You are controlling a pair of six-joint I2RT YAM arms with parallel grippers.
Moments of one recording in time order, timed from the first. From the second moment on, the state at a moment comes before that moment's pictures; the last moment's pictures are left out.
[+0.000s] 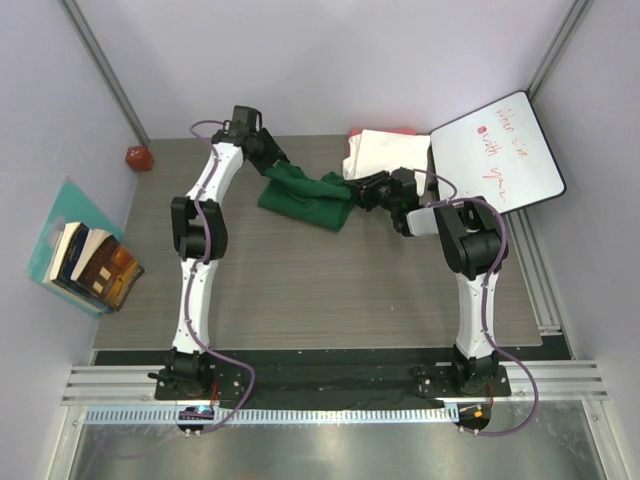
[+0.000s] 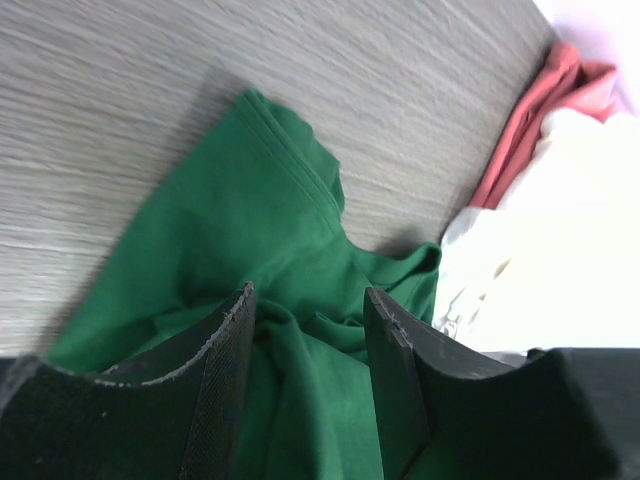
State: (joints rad) left arm -0.18 2.54 2.43 -0.76 0.24 -0.82; right arm 0.28 2.17 1.19 0.67 -0.36 1.50
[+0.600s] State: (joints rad) left arm -0.08 2.46 2.24 -0.73 0.17 -0.81; right arm 0.24 2.08 1.15 0.52 -0.32 1.40
